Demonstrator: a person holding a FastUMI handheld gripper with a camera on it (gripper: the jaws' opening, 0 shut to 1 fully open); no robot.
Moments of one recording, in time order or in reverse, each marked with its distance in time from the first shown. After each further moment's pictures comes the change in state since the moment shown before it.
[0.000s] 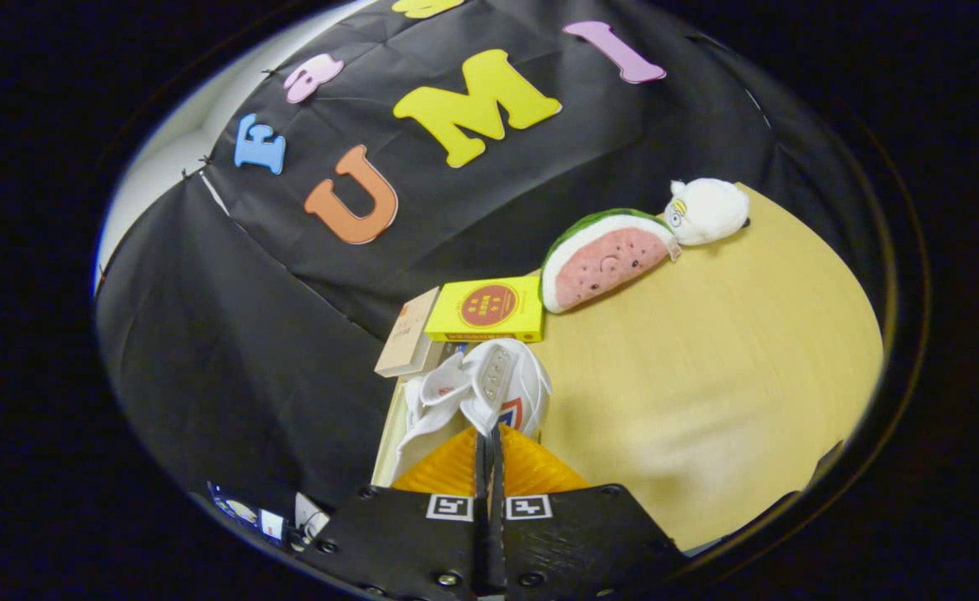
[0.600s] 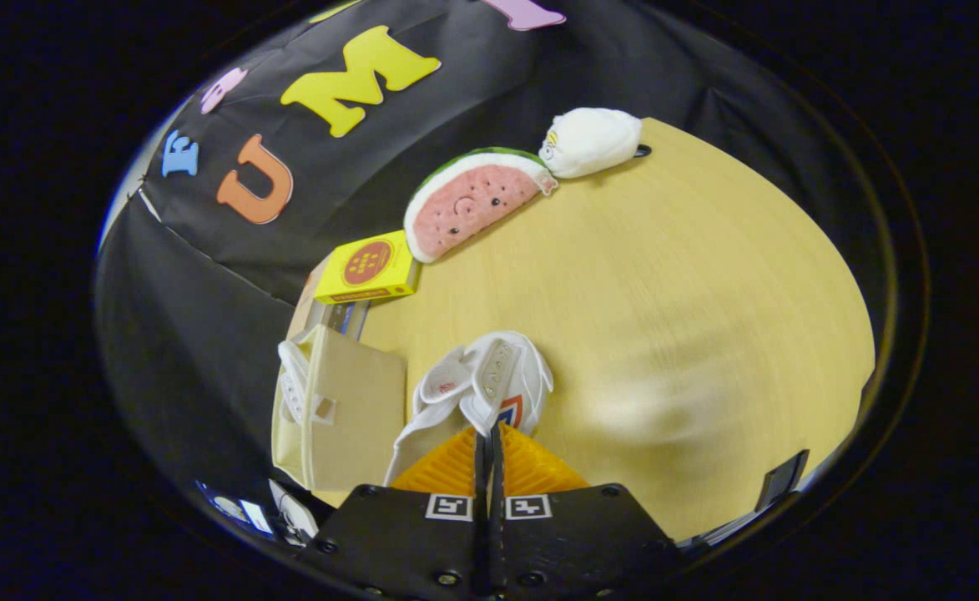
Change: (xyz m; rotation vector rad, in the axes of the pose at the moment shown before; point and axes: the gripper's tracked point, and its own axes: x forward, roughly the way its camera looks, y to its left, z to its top) arm -0.019 -0.183 -0.035 0.112 0.187 -0.116
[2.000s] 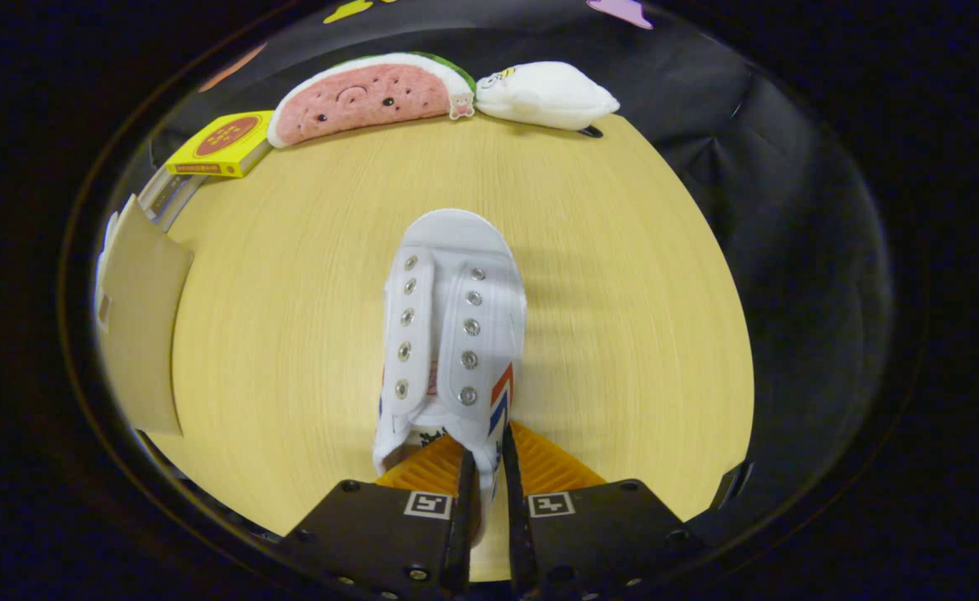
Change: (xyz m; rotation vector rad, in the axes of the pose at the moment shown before) arm 0.036 -0.180 0.003 -0.323 0.188 -0.693
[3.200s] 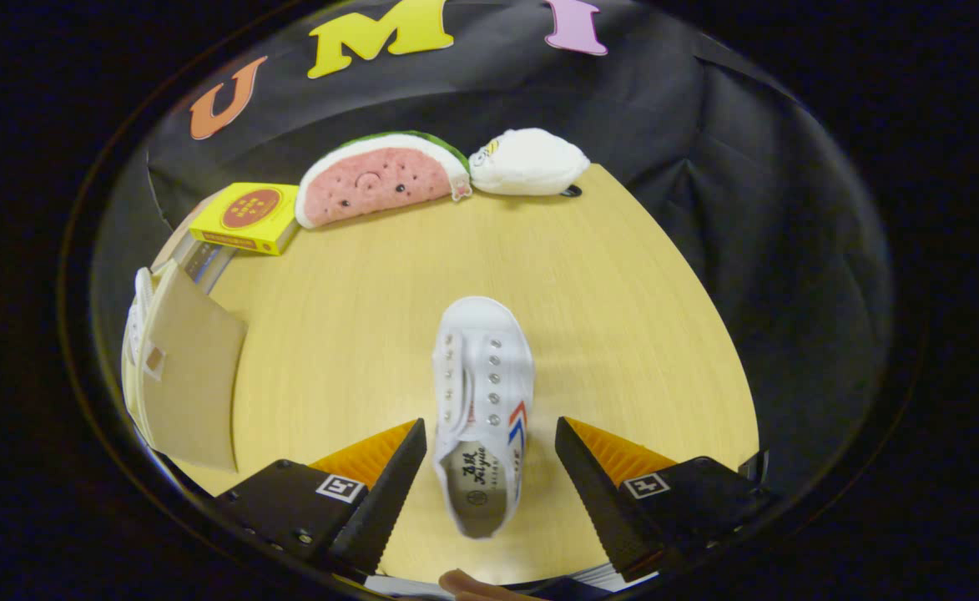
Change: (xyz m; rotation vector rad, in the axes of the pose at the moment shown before) arm -0.043 0.009 0.014 0.128 -0.179 0.104
